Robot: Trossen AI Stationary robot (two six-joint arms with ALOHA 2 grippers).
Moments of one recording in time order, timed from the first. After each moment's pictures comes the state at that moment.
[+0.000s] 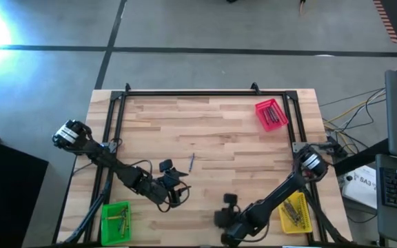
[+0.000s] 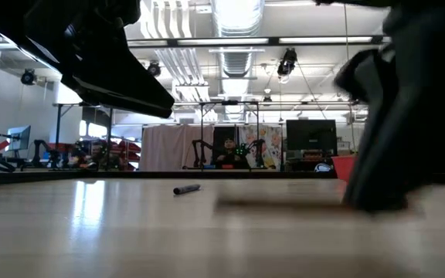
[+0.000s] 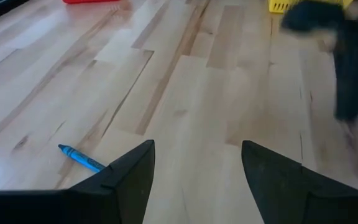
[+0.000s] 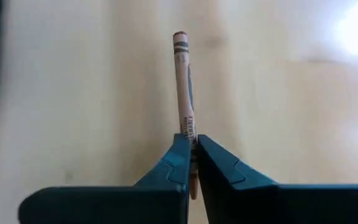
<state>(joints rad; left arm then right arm) -0.56 1.63 0.75 0.20 -0.69 -0.51 0.71 2.10 1.42 -0.44 0.42 0.68</state>
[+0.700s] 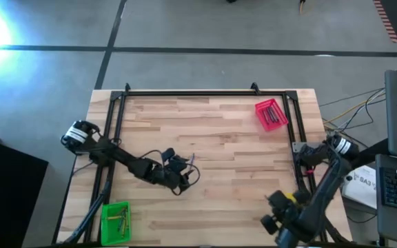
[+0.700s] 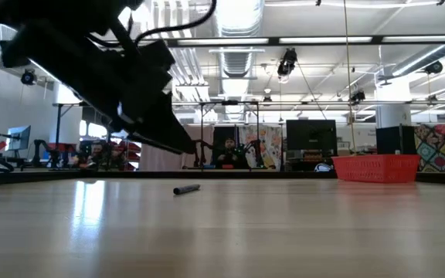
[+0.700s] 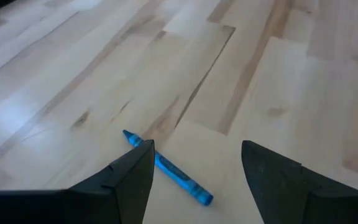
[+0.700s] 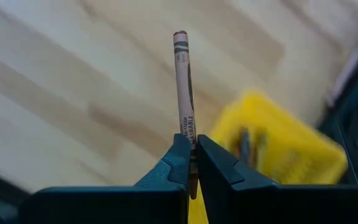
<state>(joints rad) -0.38 1.72 0.74 0.19 -0.68 -0.56 0.99 1.78 1.45 -1.40 0.15 1.96</state>
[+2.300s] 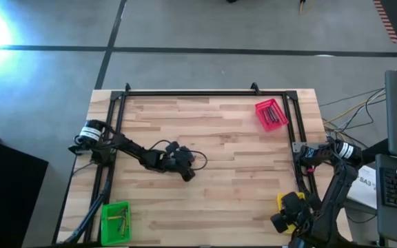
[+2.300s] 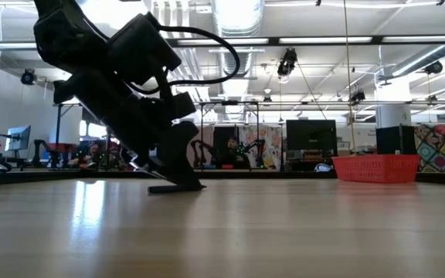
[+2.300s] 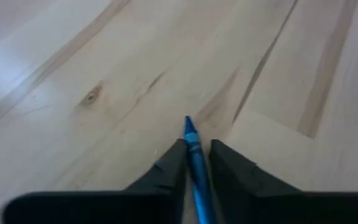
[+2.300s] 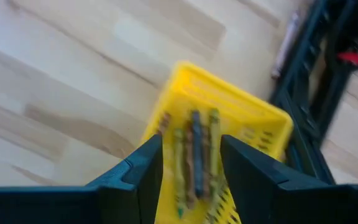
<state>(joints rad) -0.18 1.88 0.75 0.22 -0.50 -0.57 1.12 1.81 1.45 -1.53 0.11 2.21</state>
